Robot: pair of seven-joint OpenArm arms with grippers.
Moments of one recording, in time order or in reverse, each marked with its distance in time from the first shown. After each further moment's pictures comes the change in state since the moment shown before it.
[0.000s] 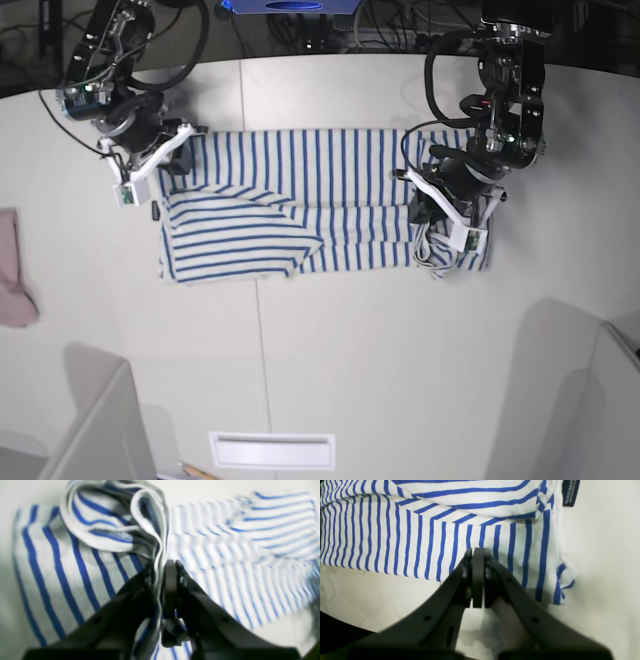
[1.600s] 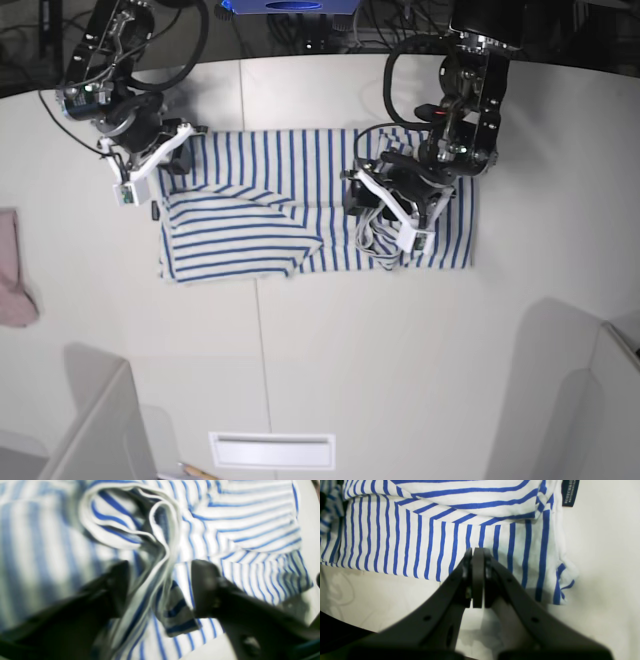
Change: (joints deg) left arm -4.7 4.7 10.3 -6.7 0.0 4.1 -0.1; right arm 0.0 0.1 0.0 -0.1 0.0 0.0 0.0
